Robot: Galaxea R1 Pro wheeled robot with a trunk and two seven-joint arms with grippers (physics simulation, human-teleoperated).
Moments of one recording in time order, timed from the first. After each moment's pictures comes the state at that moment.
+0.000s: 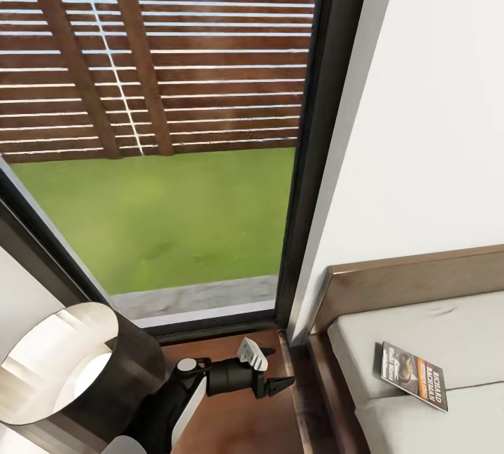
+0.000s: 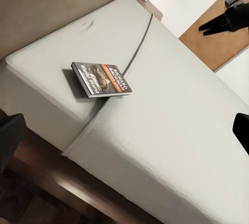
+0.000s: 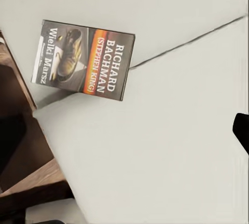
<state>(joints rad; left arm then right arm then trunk) -0.47 -0.12 -0.30 -0.77 0.11 0.09 -0.94 -0.40 -0.73 -0.67 -0.60 0.24 0.56 0.90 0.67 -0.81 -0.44</state>
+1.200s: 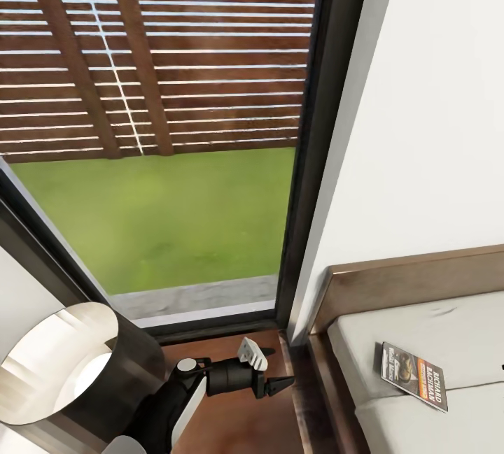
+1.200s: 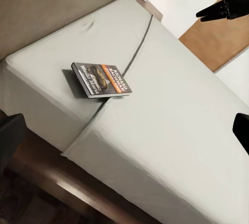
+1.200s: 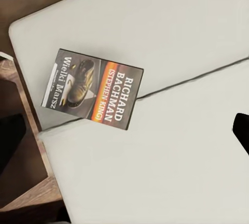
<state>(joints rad) -0.47 -0.12 -0.30 -0.77 0.11 0.10 -0.94 -0.40 -0.69 -0.67 -0.73 0.24 0.56 0.89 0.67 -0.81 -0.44</state>
